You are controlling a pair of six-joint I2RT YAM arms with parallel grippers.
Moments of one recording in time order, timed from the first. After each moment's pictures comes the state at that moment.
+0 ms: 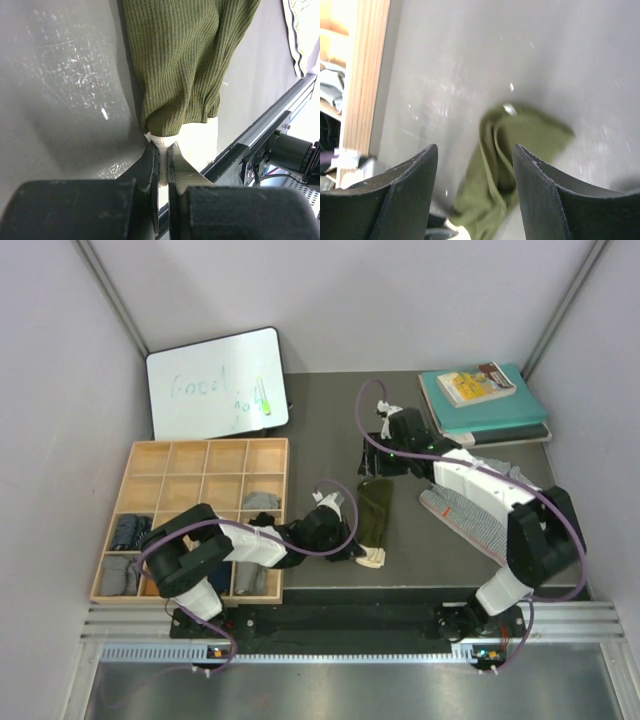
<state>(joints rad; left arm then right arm) -1.00 1.64 0.58 0.38 0.10 -1.08 0.52 1.56 1.12 -0.36 -0.13 0.37</state>
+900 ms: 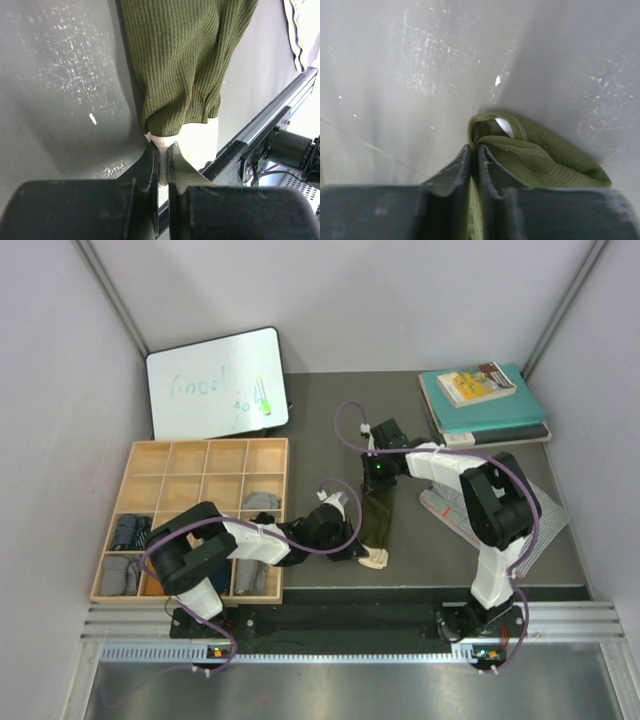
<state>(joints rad) -1.00 1.66 0.61 0.36 0.13 -1.07 0.52 1.89 1.21 -0.39 -0.21 0.30</state>
